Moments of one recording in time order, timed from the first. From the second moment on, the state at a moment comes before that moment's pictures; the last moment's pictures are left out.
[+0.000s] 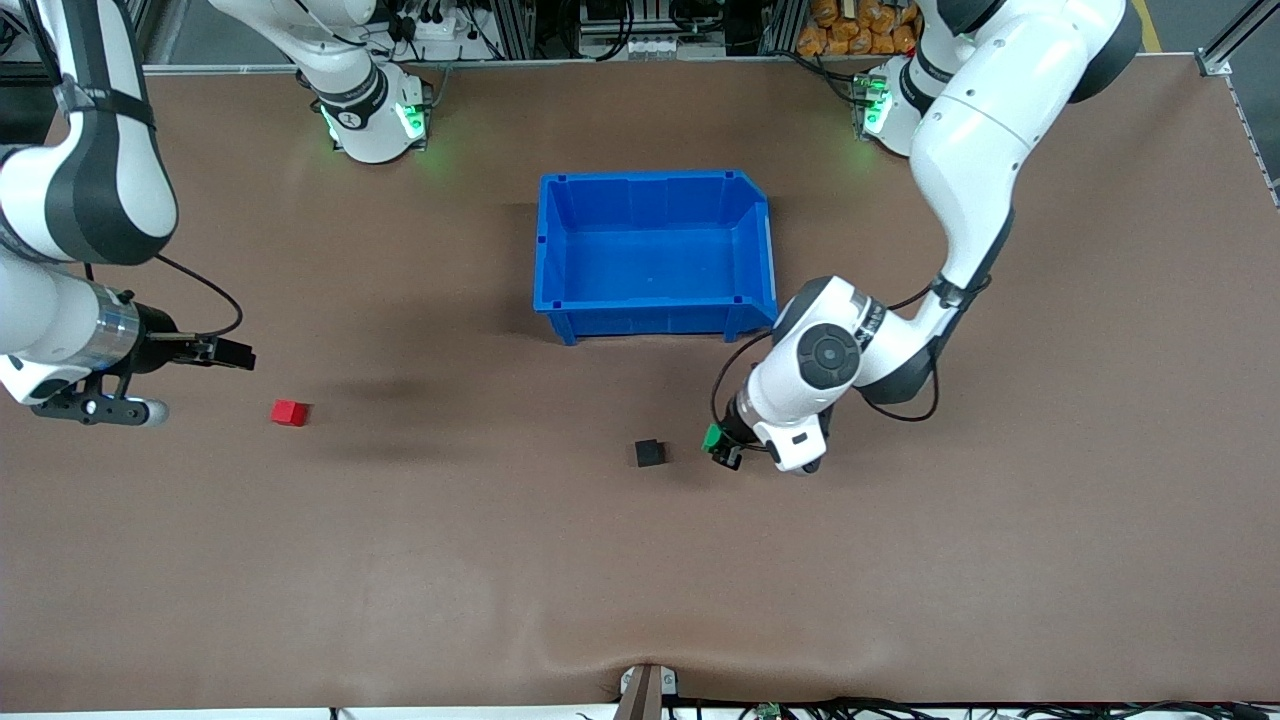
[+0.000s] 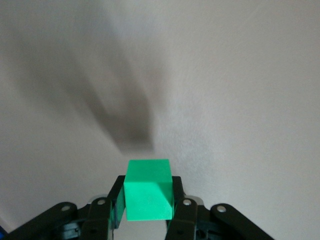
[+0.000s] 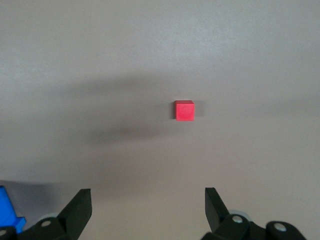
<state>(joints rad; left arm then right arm) -0.23 0.81 -0.40 -1.47 0.15 2.37 -1.88 -0.14 0.24 0.11 -1.70 -0.01 1.76 0.09</state>
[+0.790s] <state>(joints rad) -0.32 0.93 -0.38 -1.39 0.15 2.44 -2.28 -0.14 0.30 0.11 -1.70 -0.01 1.80 0.09</state>
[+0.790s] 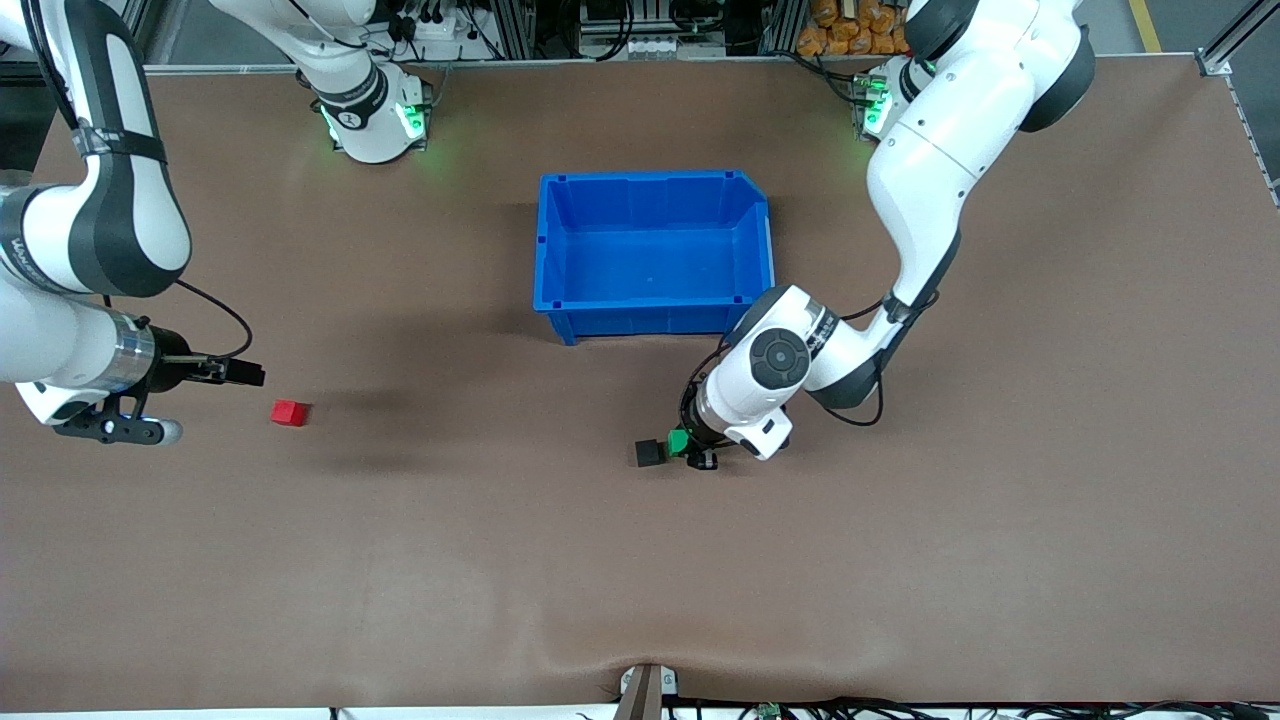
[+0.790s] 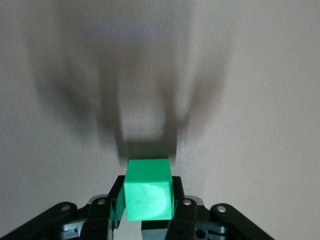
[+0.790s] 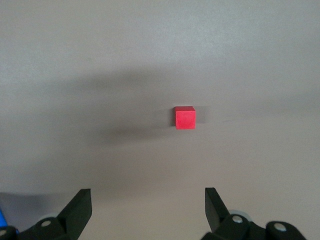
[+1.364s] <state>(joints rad) -0.36 0.95 -0.36 -1.36 0.15 2.46 -2.35 -0.17 0.35 0.11 -1.70 -0.01 1.81 0.09</state>
